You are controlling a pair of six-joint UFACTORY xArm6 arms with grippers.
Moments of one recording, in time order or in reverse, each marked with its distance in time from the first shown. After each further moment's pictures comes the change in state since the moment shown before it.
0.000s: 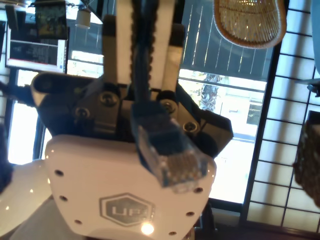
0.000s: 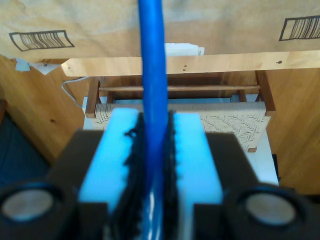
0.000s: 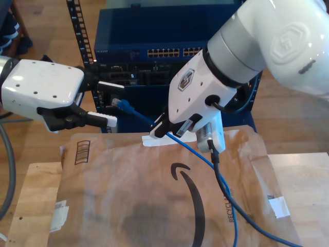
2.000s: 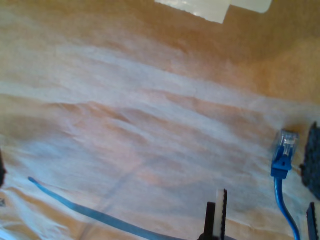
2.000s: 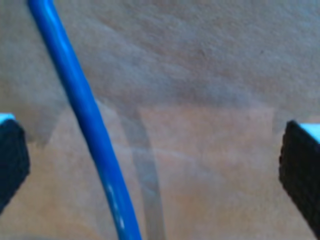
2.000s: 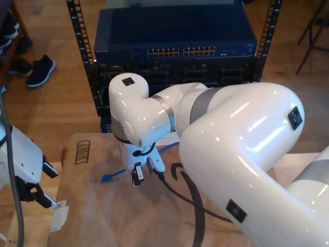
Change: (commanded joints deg) left arm -2.1 -1.5 11.0 45.6 -34.0 -4.2; right arm 12.7 50.1 -20.9 -30.4 -15.5 -2.9
